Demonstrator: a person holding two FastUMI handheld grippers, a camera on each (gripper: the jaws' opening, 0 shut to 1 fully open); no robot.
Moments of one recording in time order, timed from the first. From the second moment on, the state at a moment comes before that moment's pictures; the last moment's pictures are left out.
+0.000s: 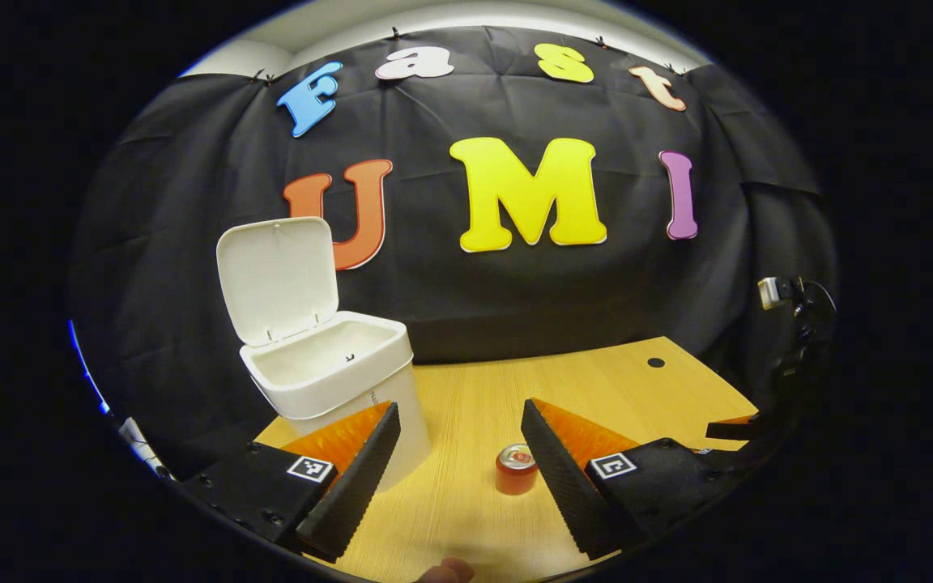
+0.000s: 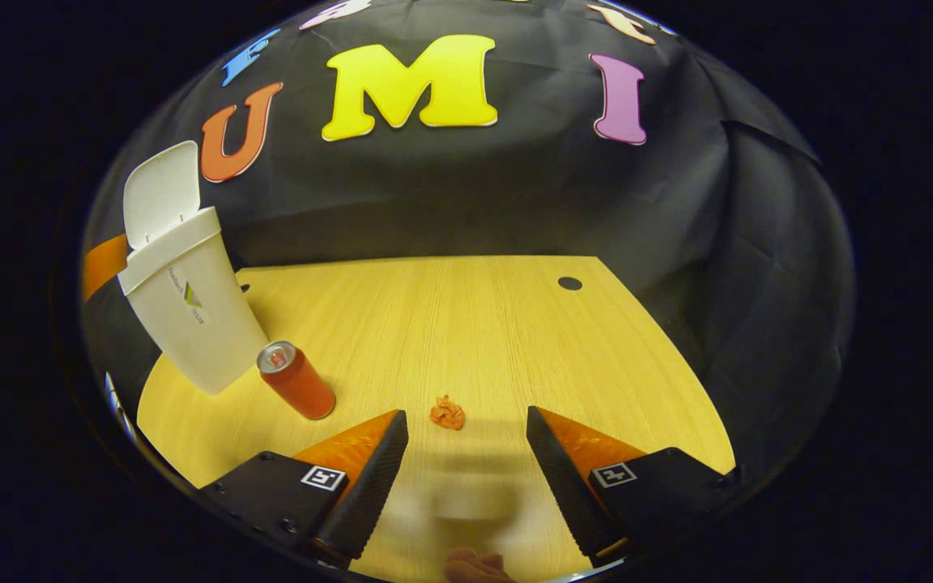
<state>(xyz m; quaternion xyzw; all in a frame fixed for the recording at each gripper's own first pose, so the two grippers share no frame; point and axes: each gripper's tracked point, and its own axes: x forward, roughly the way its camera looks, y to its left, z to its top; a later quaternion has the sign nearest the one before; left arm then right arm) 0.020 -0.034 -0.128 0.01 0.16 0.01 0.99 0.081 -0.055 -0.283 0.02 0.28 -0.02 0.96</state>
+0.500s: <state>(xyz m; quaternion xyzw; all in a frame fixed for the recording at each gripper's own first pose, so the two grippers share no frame) 0.029 -0.034 -0.187 0.03 0.23 0.01 0.97 0.134 -0.045 -0.356 0.01 0.35 -0.02 0.94</state>
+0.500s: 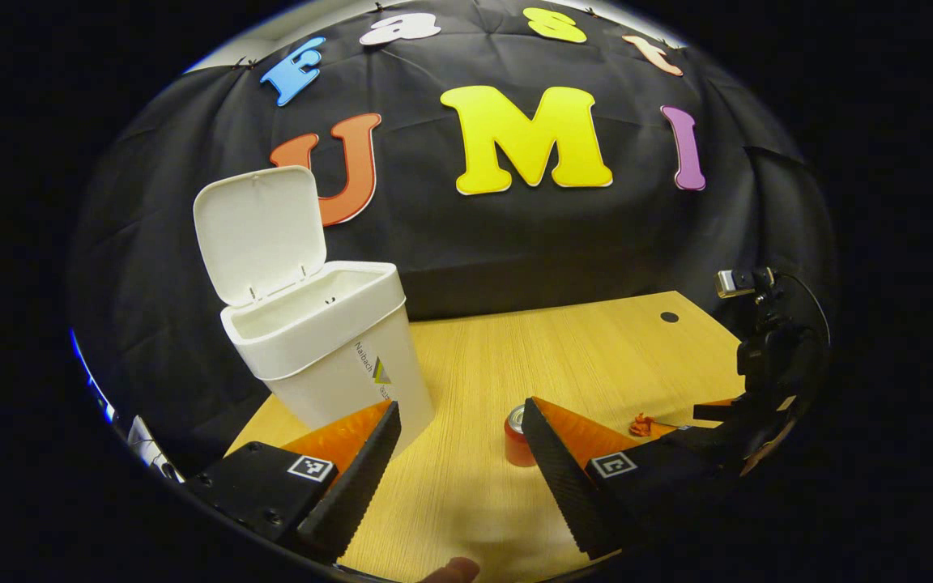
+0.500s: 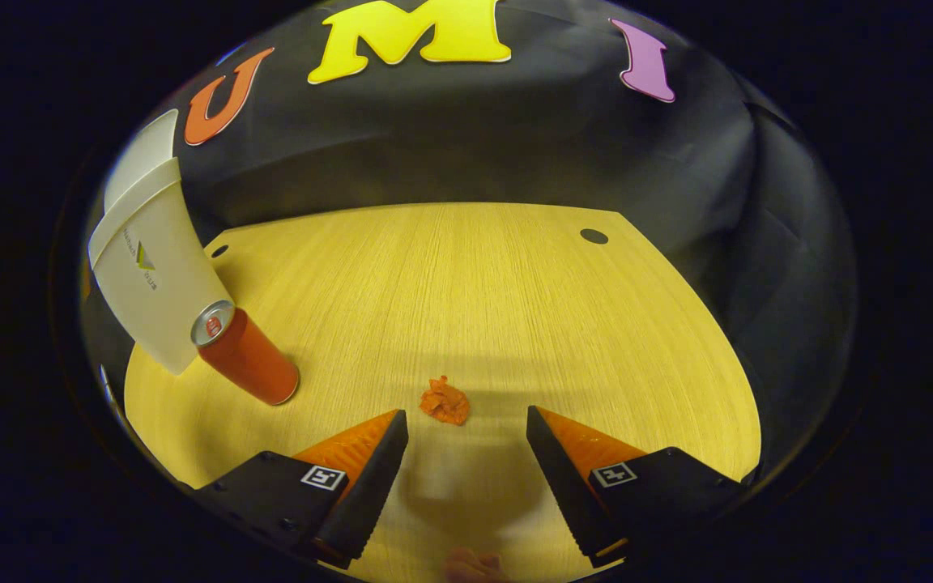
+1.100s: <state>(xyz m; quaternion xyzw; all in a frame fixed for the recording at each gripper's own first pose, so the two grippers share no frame) 0.041 -0.026 -0.211 0.04 0.26 0.02 0.96 0.165 -0.022 -0.398 -0.03 0.40 0.01 0.91</state>
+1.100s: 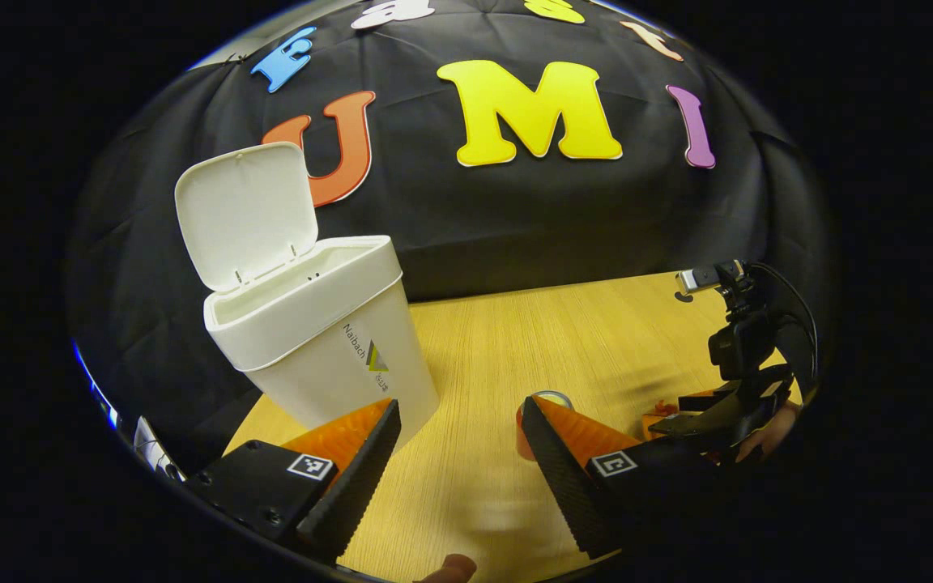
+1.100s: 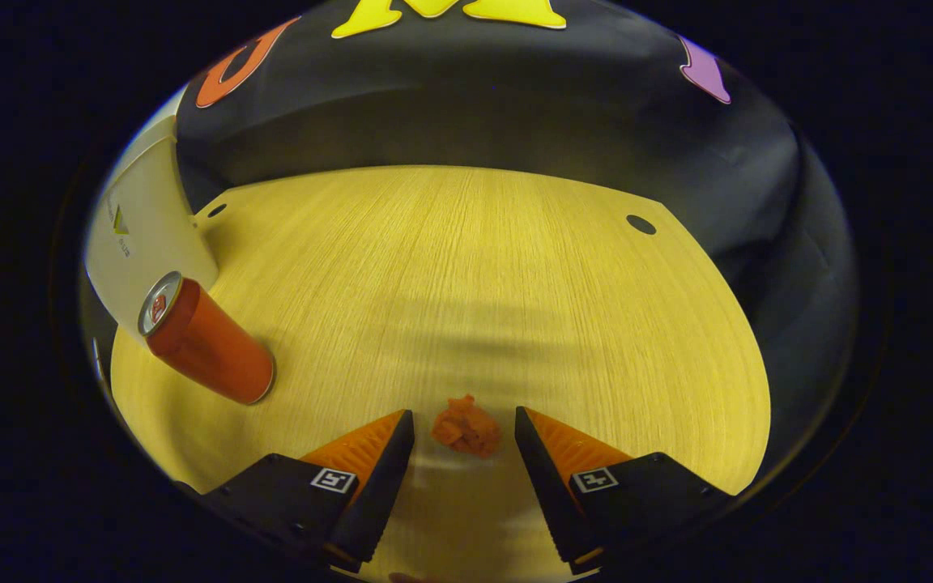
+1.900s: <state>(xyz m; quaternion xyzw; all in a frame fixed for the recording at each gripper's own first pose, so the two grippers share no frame) 0.021 -0.014 -0.212 0.03 0.27 0.03 0.96 0.167 -0.030 -0.402 -0.01 0.43 0.02 0.90</state>
